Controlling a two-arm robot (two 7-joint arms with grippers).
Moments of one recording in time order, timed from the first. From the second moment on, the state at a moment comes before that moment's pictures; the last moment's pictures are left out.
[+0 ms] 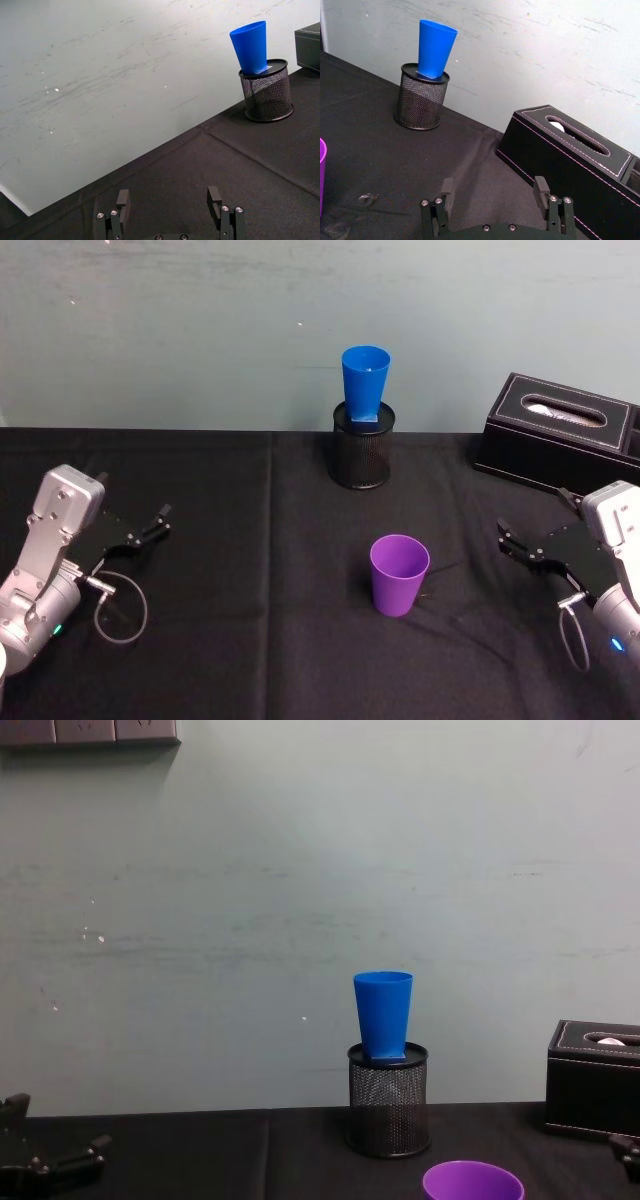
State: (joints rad) left arm -0.20 0.60 0.45 -1.41 -0.25 -0.12 0.03; right arm 0.20 0.60 -0.45 -1.41 0.25 -0.12 -0.03
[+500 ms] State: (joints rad) left arm -0.20 0.60 0.45 -1.41 -0.25 -0.12 0.03; right arm 0.20 0.60 -0.45 -1.41 0.25 -0.12 -0.03
